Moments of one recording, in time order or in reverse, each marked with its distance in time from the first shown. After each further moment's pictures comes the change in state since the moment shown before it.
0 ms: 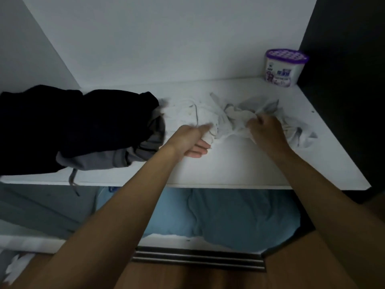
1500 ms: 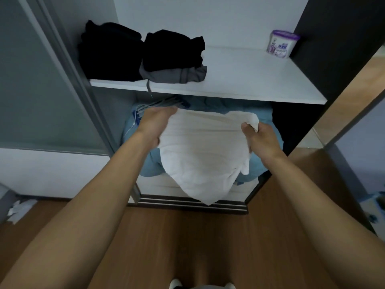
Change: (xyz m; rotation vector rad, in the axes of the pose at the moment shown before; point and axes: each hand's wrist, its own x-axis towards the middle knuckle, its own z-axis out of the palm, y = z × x) left_hand -0.330 -0.222 -0.134 -0.410 0.242 0.207; right_hand -0.409 -0.059 0.048 0.215 -0.054 0.006
